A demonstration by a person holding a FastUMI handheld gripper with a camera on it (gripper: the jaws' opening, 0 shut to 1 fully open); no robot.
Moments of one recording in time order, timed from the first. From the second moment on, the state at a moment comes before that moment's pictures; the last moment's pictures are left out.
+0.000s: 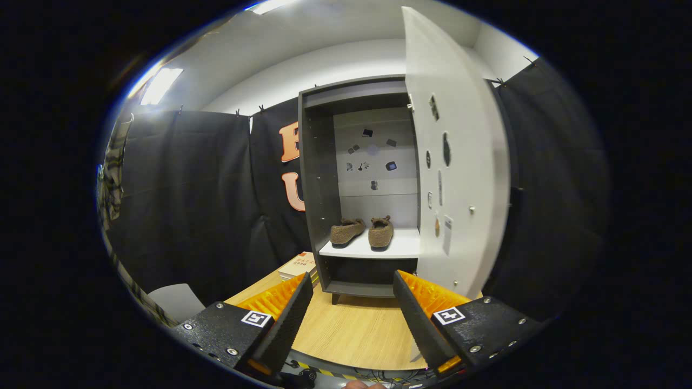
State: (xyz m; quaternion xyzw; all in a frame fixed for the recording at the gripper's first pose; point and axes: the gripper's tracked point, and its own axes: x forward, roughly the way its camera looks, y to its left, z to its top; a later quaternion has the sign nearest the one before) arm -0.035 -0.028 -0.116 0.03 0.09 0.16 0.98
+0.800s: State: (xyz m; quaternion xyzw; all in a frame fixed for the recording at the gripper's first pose) arm 0.020 -0.169 -0.115 0.06 0.08 0.10 0.99
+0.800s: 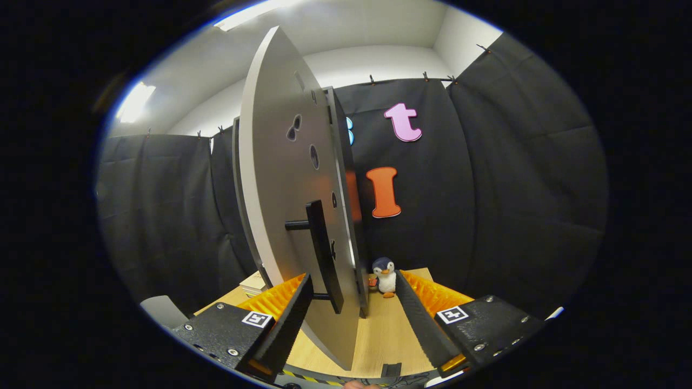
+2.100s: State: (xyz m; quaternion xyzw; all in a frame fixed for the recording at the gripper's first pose) arm 0.069 0.076 -0.125 0.06 0.12 0.15 0.98
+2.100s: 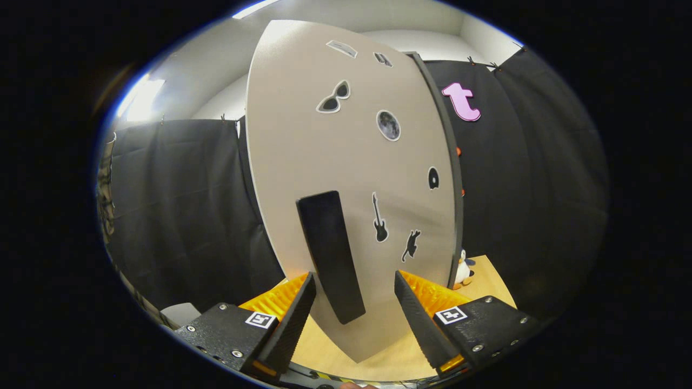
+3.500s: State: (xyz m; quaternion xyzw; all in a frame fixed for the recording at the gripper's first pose) arm 0.187 0.171 -0.125 -0.07 0.07 0.08 0.99
